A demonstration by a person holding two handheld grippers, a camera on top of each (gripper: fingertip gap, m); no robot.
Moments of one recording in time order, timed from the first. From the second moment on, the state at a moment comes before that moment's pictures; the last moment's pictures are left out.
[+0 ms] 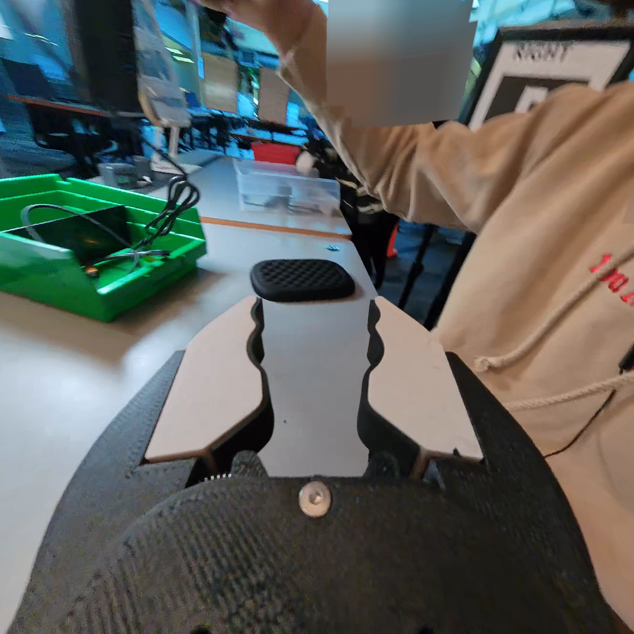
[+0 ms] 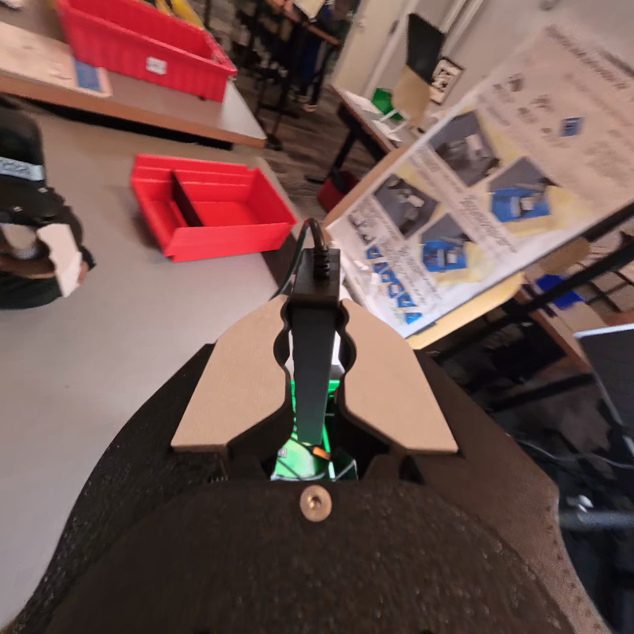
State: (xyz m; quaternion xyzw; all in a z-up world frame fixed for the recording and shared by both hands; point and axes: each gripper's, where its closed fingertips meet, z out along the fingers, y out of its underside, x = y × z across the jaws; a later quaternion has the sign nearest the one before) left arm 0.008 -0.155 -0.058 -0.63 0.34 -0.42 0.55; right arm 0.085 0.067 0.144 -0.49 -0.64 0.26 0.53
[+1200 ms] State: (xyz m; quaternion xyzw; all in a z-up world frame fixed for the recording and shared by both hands) left arm -0.048 -0.115 -0.086 -0.67 0.21 -0.42 0.58; right arm 0.118 0.351 -0.057 -0.78 -0.40 0.11 0.47
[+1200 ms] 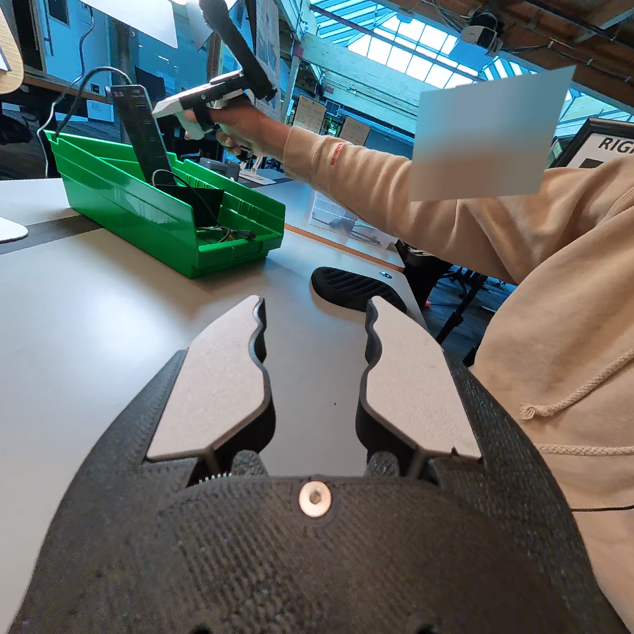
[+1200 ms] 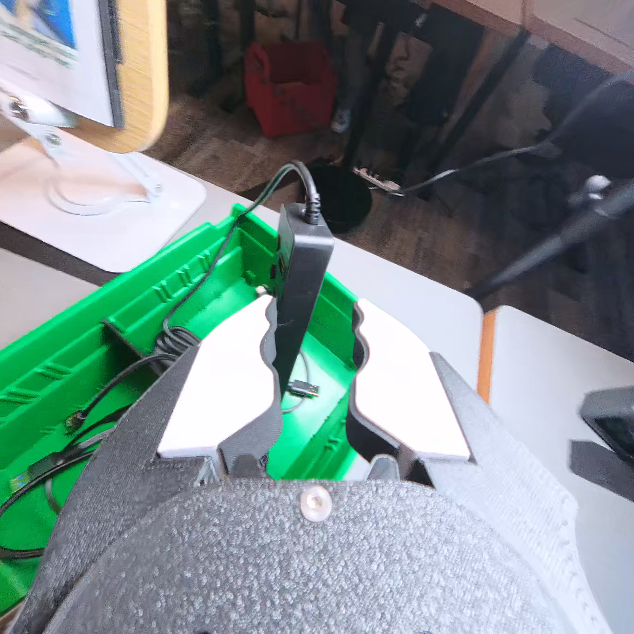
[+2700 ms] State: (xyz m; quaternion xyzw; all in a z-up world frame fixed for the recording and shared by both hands) left arm -0.310 -0.116 -0.215 -0.92 0.32 0.16 0.17; right arm 0.105 0.129 -0.198 -0.62 -0.73 -0.09 0.27
